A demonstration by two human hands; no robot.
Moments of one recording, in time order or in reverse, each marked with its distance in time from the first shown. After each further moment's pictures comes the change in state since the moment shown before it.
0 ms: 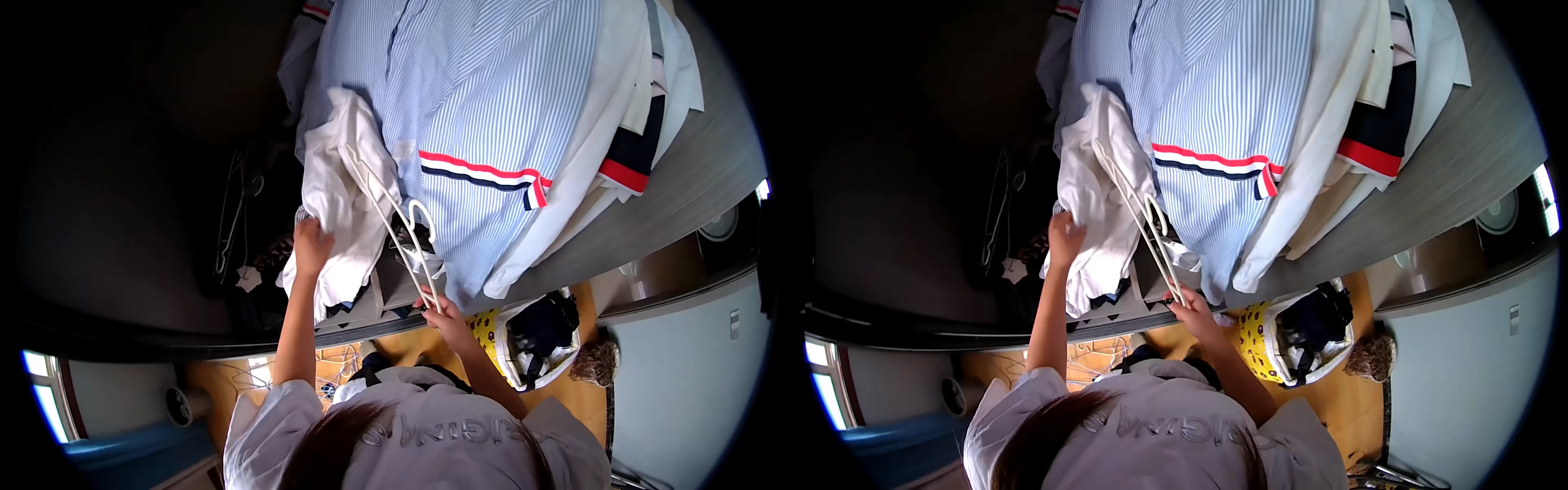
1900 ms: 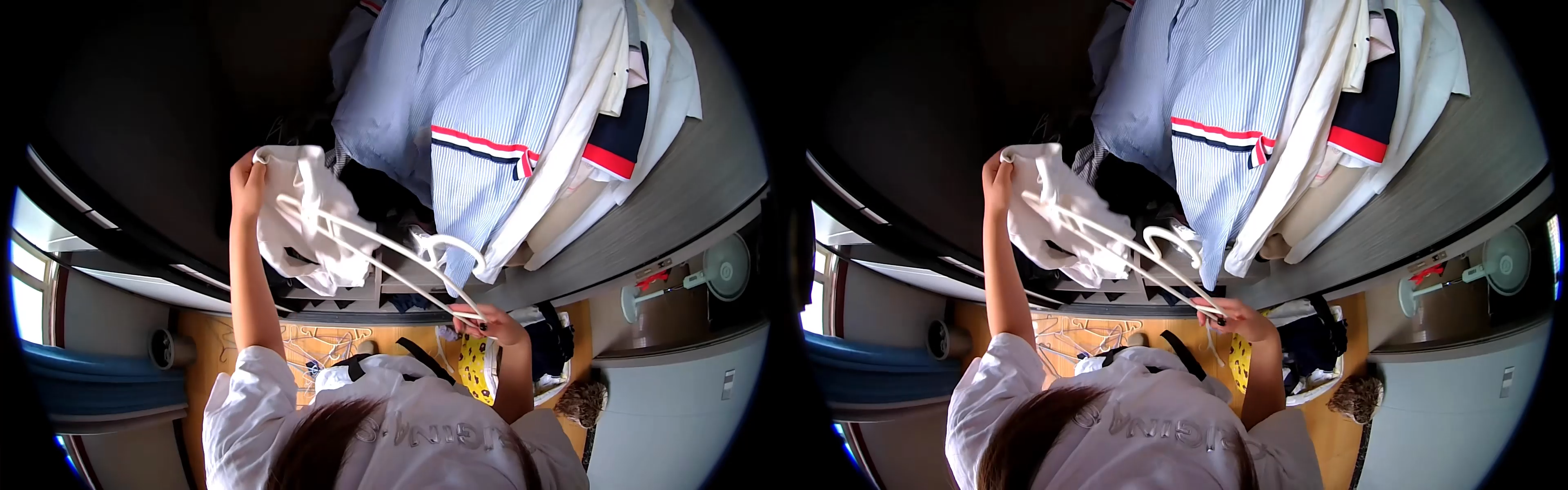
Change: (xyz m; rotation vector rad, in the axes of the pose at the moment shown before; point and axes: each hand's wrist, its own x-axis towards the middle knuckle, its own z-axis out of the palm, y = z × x) left_hand 0.042 0.063 -0.166 -0.456 0.141 -0.307; right_hand -0.075 -0.085 -0.076 -0.001 -0.731 0.067
